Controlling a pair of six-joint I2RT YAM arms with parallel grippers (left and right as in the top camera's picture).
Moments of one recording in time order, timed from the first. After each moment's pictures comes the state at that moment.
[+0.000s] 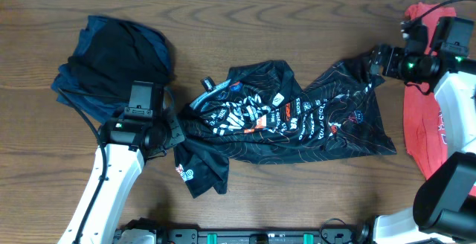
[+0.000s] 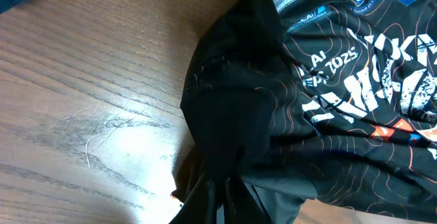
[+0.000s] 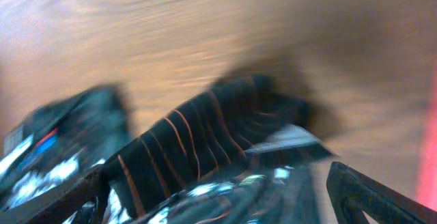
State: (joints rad) left arm -0.14 1.22 0.86 -0.90 0.07 -0.50; right arm -0.28 1.69 1.31 -0.67 -0.49 -0.04
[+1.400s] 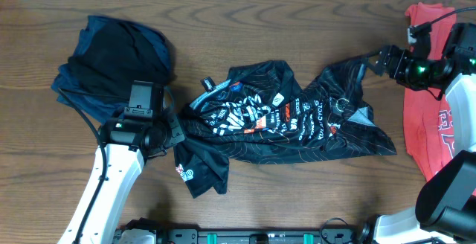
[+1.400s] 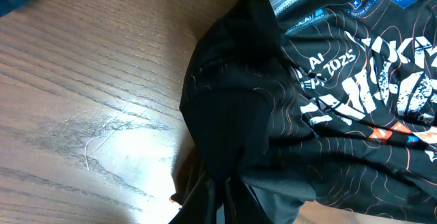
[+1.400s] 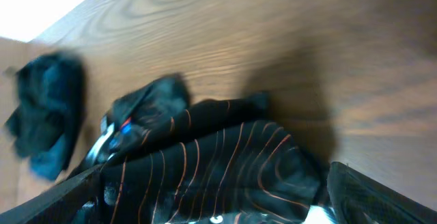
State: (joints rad) left arm -0.14 1.22 0.86 -0.89 0.07 -0.50; right arm -0.35 1.70 1.32 -0.75 -0.72 0.02
